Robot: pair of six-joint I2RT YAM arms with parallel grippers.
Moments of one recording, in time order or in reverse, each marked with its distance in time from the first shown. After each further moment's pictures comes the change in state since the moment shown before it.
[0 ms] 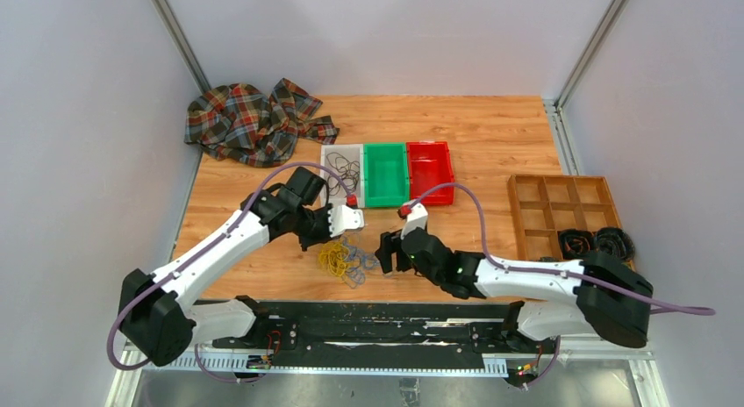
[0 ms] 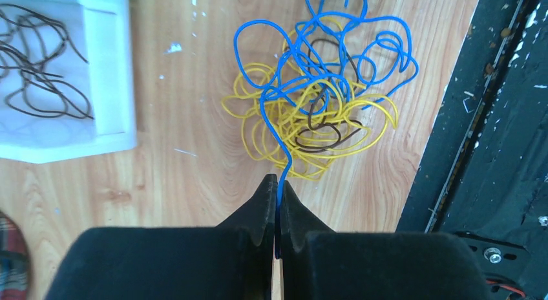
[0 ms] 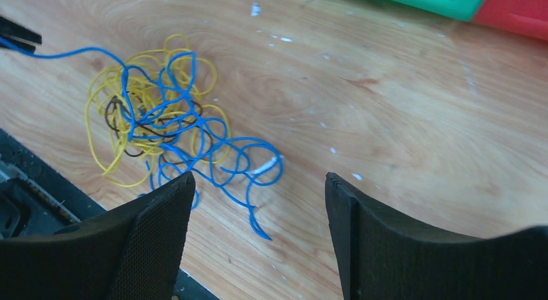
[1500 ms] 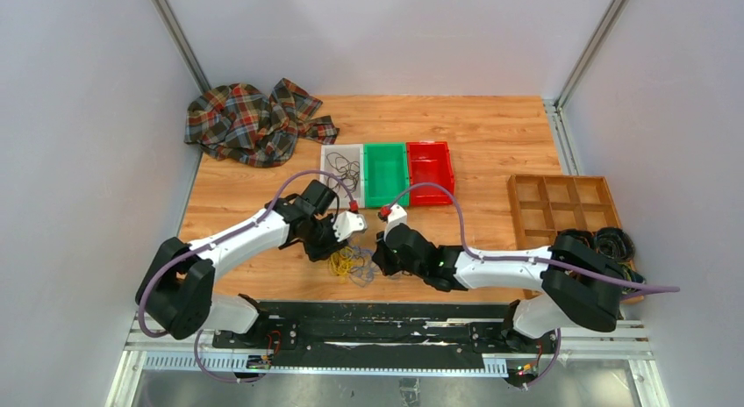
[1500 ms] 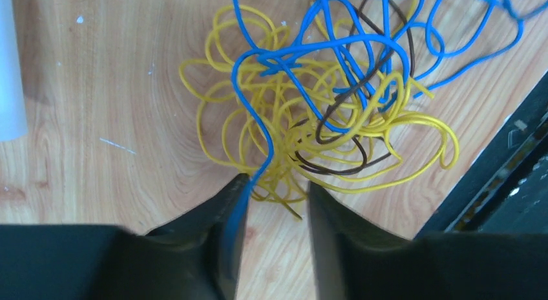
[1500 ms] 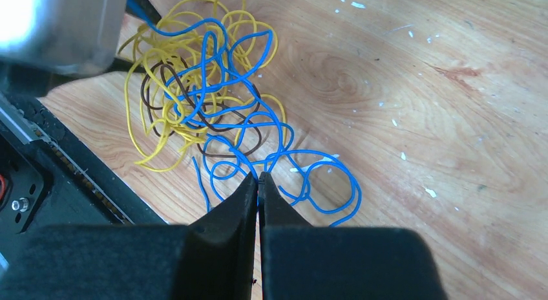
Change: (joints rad) left arm 0.000 0.148 -0.130 0.195 -0.084 -0.189; right arm -0.010 0.216 0.109 0.028 -0.221 0.000
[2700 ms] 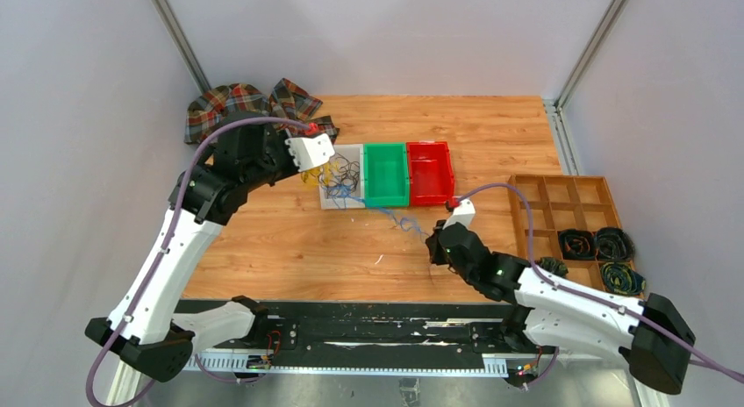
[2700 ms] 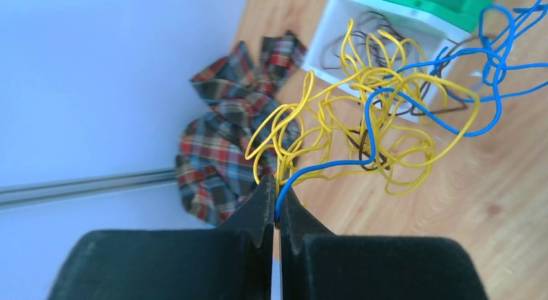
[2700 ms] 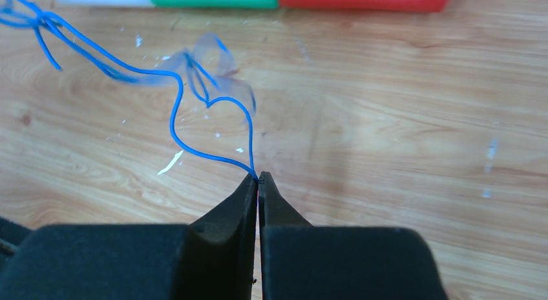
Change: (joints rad) left arm 0.141 -0.241 0.655 -0.262 -0.216 0.290; right arm -0.144 -0.510 -0.183 -0.297 0.254 0.069
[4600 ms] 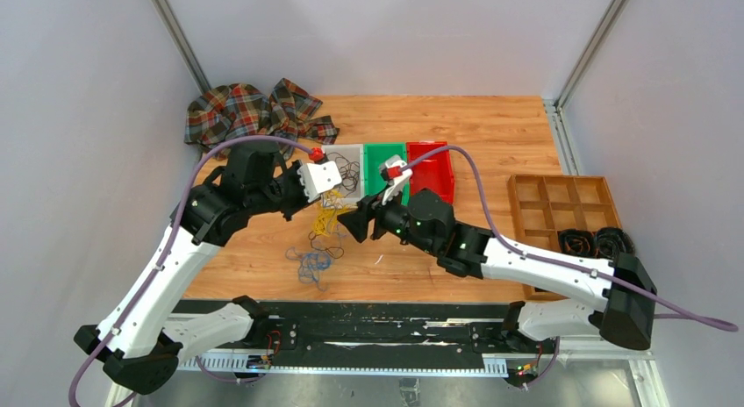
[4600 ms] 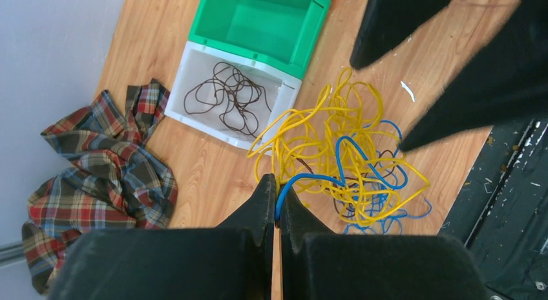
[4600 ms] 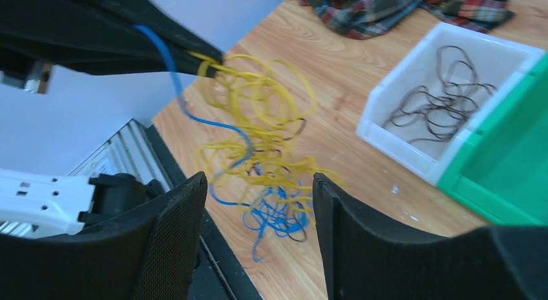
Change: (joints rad) left arm -0.127 -0.099 -0.105 -0.048 0.227 -0.241; right arm 0.140 0.277 0.450 0.306 -0.302 -0.222
